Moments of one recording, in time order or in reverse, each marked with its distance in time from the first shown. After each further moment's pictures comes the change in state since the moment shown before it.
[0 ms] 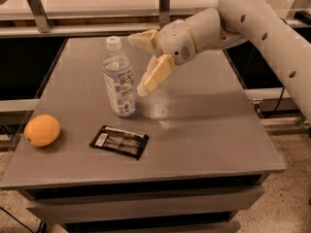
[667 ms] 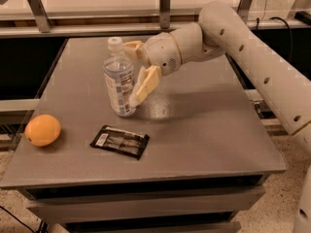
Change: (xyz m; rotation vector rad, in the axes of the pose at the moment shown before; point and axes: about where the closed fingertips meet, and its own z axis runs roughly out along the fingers) arm -0.001 0.015 0.037 -0.146 -0.141 -0.055
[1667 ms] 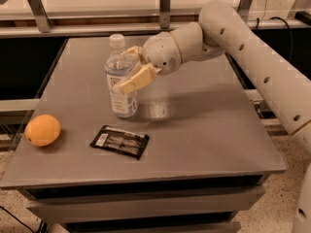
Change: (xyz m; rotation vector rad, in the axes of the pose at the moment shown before) arm -0.001 -0.001 0.001 -0.005 0.000 0.020
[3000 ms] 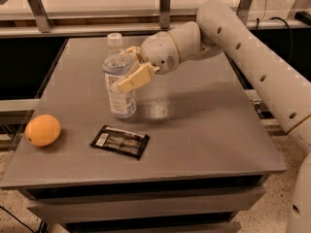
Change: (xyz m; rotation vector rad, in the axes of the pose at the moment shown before) arm -0.001 -0.001 0.001 -0.018 -0.005 0.045
